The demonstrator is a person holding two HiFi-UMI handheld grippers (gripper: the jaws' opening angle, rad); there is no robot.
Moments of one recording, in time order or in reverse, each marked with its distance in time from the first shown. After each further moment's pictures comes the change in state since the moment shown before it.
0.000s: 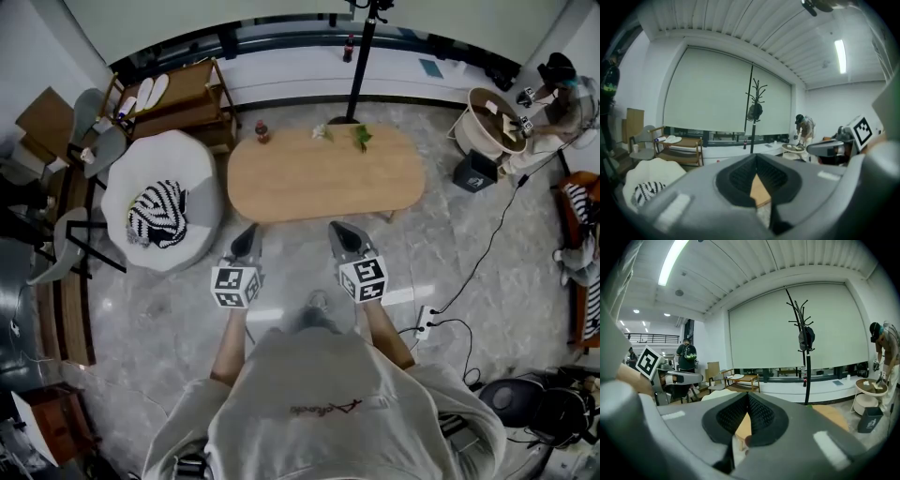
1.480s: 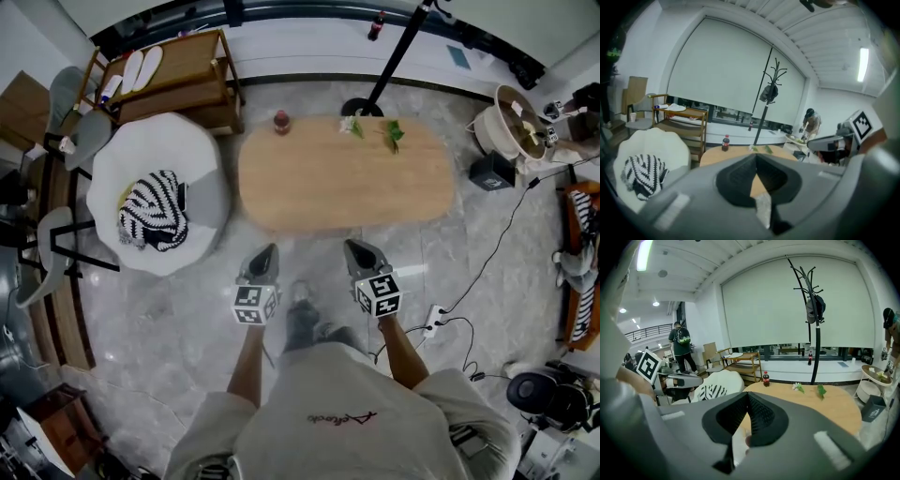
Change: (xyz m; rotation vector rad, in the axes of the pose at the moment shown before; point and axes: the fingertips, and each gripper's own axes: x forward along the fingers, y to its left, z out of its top) left arm 0.100 0.172 -0.129 -0.190 0.170 -0.028; right arm 0.202 0.002 -0.087 0.045 0.263 -0.001
